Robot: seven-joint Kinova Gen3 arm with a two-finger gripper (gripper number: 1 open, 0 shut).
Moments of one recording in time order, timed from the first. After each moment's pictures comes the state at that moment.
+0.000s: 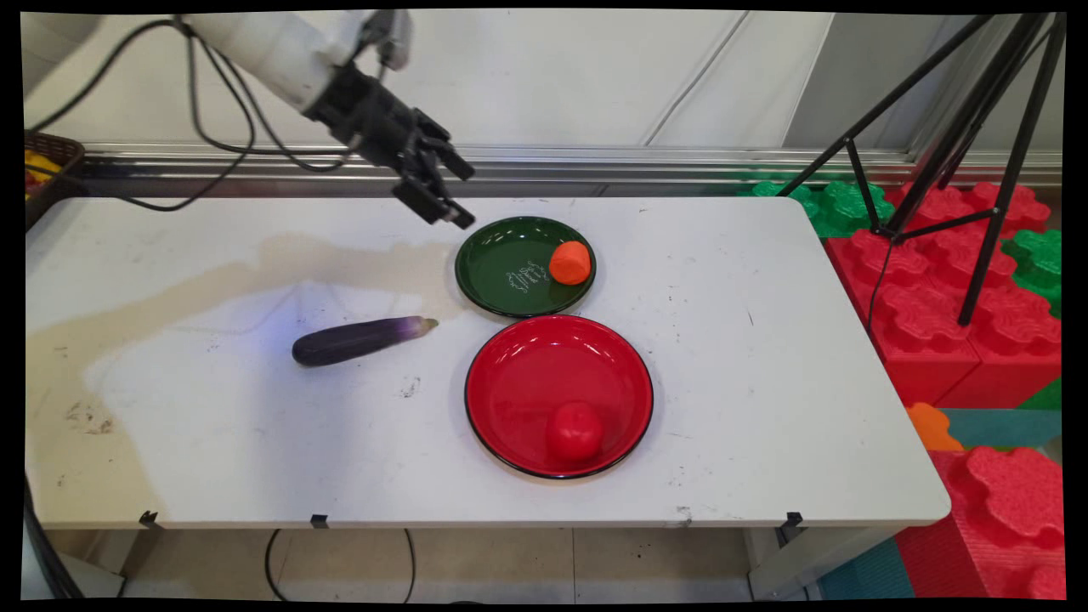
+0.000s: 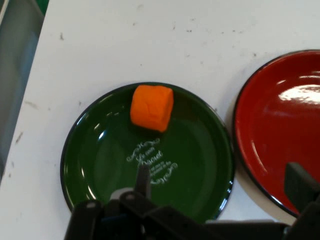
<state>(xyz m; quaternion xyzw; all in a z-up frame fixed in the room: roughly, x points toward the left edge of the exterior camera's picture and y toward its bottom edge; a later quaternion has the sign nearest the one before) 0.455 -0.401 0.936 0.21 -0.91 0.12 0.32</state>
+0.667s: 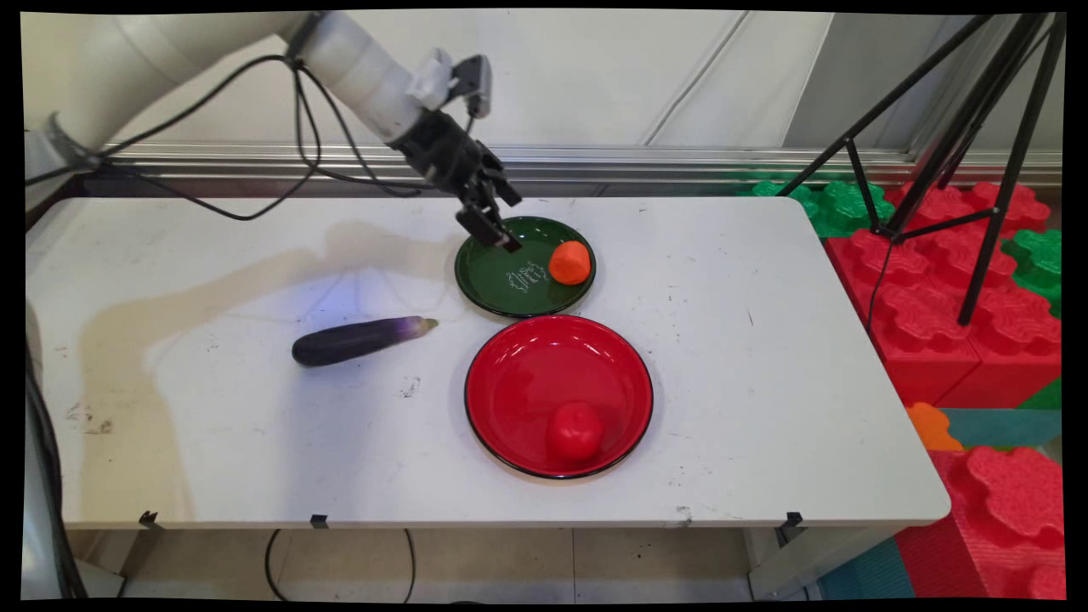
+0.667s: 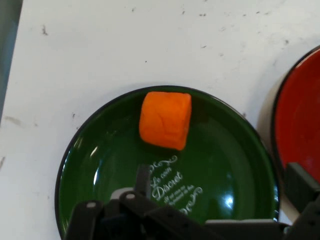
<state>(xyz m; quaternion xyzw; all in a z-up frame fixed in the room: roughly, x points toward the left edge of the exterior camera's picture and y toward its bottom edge) 0.405 -0.466 0.881 0.18 -0.93 0.11 0.29</state>
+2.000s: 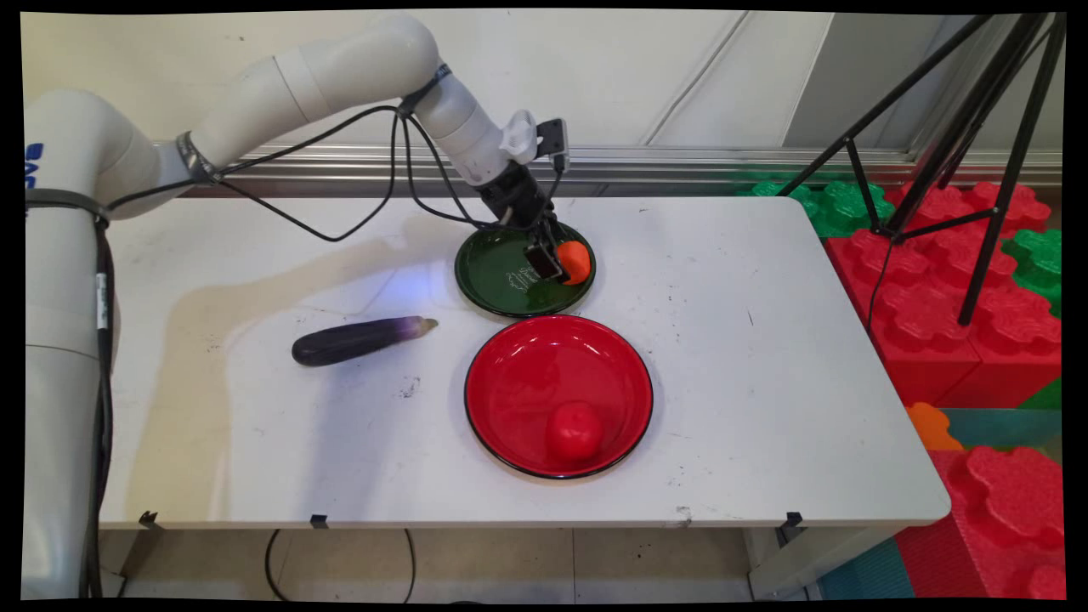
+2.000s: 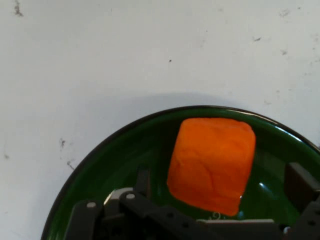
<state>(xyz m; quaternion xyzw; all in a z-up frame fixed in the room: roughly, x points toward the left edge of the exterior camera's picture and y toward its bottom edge) 0.340 -0.539 0.799 0.19 -0.94 0.09 0.25</state>
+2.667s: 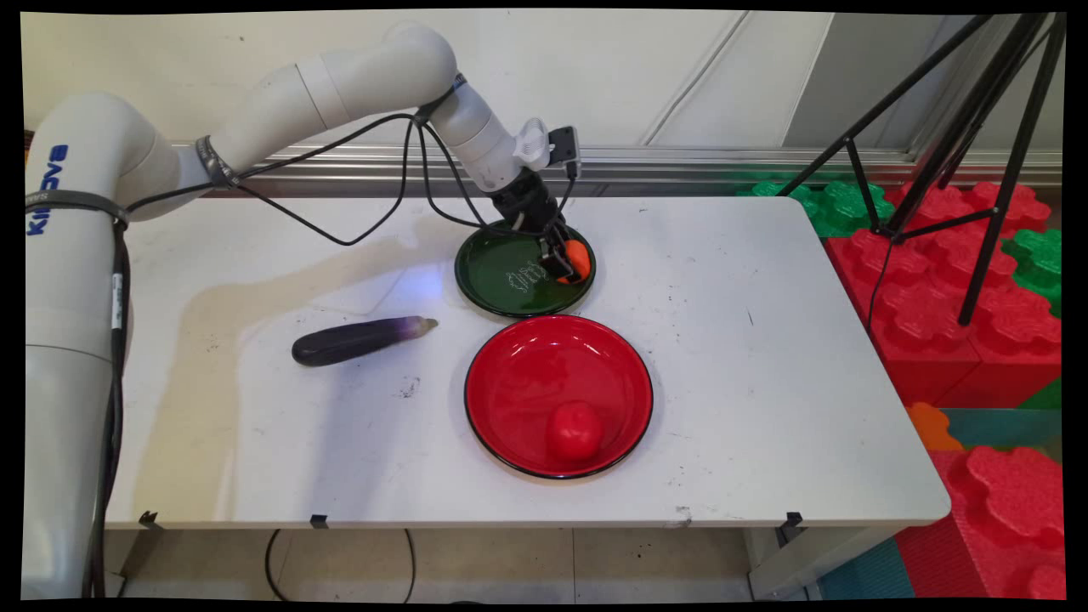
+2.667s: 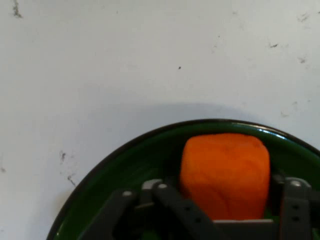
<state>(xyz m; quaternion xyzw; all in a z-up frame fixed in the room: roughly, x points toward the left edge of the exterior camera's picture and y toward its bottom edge) 0.328 -0.550 0.786 0.20 -0.94 0.09 0.25</state>
